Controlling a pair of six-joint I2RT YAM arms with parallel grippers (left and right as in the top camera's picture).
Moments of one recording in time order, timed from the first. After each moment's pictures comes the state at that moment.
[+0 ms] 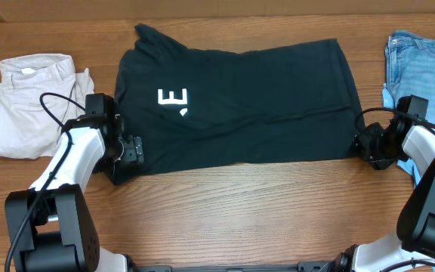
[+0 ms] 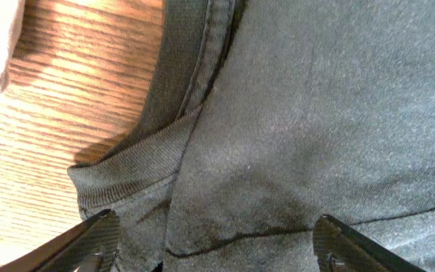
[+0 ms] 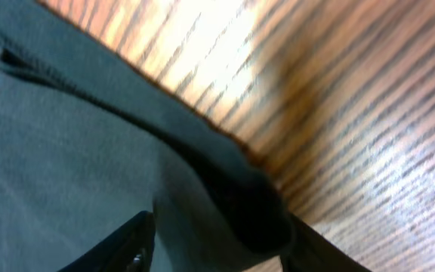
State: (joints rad) left arm 0.09 1.68 0.99 -0.79 -0.02 -0.15; right arm -0.39 1.77 1.00 -0.63 -0.15 0.56
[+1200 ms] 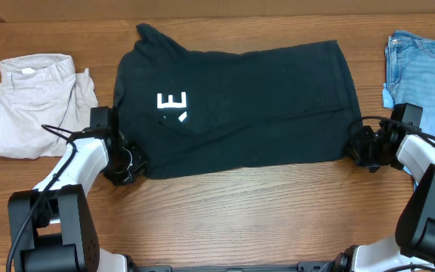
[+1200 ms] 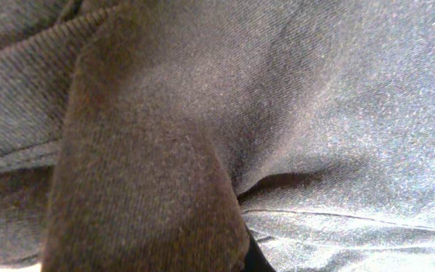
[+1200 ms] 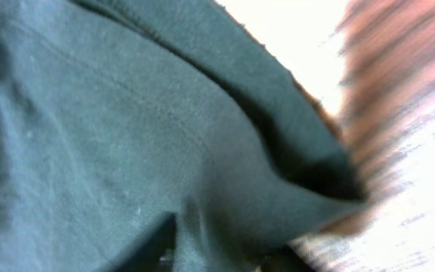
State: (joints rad) left arm 0.09 1.67 0.87 -0.71 0.22 -0.57; right arm -0.37 1.74 0.90 -0.51 -0.33 0.54
